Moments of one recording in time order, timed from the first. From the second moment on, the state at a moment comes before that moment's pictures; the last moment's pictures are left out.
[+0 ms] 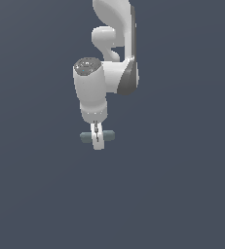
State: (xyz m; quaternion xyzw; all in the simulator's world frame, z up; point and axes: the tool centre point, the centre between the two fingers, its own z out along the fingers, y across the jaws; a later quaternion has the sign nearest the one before) arm 0.008 -0.058 0.167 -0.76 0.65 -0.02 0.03
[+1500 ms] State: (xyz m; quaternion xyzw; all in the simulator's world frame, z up) arm -0.123 -0.011 0.425 -0.76 0.65 -0.03 0.03
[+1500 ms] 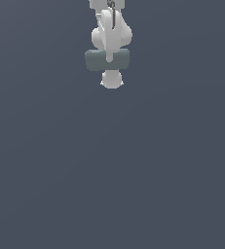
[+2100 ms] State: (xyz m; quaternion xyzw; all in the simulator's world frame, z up) arm -0.146 -0.001 0.476 -0.76 0.65 -0.02 0.03
